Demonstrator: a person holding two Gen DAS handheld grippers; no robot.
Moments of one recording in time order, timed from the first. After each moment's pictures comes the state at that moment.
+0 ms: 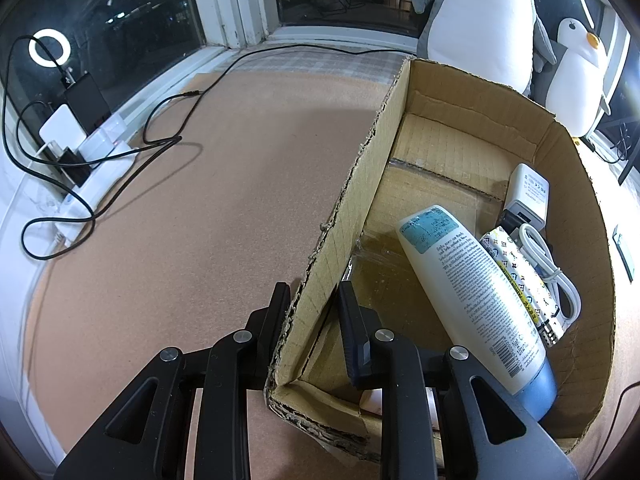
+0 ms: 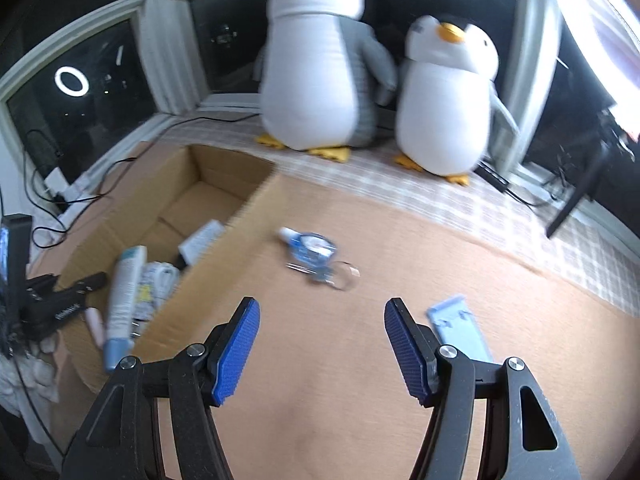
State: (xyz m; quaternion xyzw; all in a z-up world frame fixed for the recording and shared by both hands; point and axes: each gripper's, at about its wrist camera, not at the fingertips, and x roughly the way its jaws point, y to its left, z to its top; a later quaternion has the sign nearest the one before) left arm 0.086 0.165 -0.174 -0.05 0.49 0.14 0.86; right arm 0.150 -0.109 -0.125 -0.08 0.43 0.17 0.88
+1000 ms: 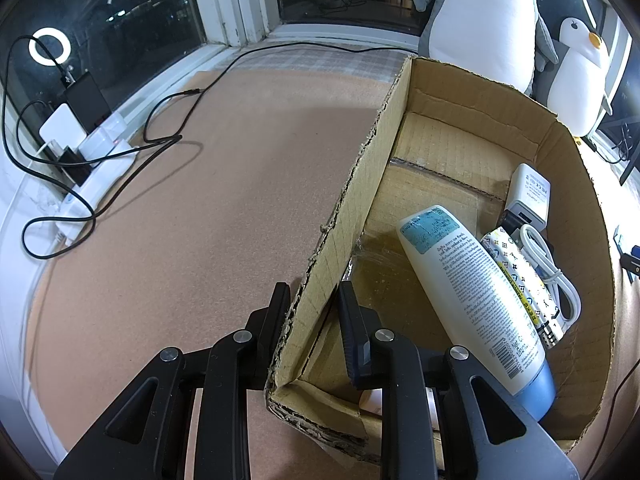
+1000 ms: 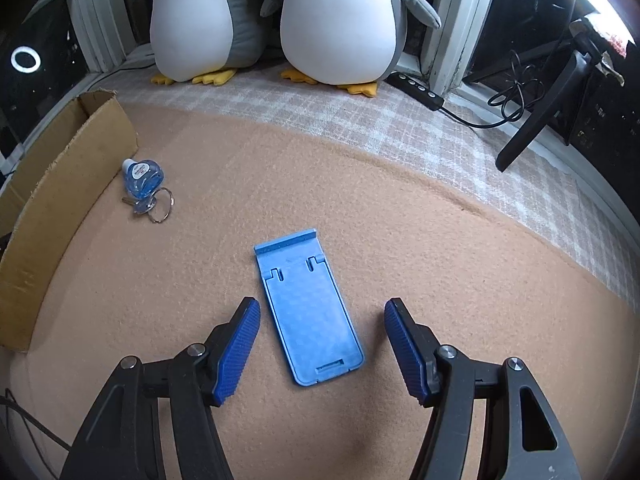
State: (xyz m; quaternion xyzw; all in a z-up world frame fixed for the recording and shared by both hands) left arm 0.084 0.166 -0.175 -0.05 0.49 0.14 0.86; right arm 0.200 -0.202 -0.186 -0.11 0.50 0.12 0.85
